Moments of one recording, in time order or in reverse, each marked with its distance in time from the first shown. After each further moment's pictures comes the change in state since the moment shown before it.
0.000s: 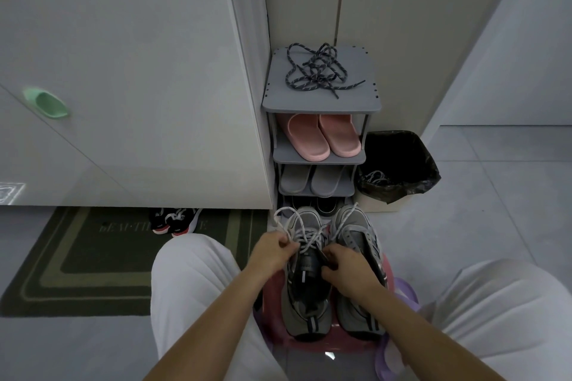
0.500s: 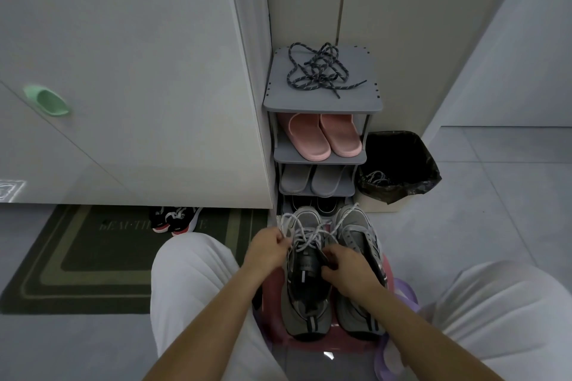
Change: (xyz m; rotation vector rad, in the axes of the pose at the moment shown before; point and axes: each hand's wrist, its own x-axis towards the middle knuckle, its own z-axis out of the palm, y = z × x) left_hand -0.005 0.010 -0.008 0.133 0.095 -0.051; right_hand 0.001 -0.001 0.000 0.003 -0.009 0.002
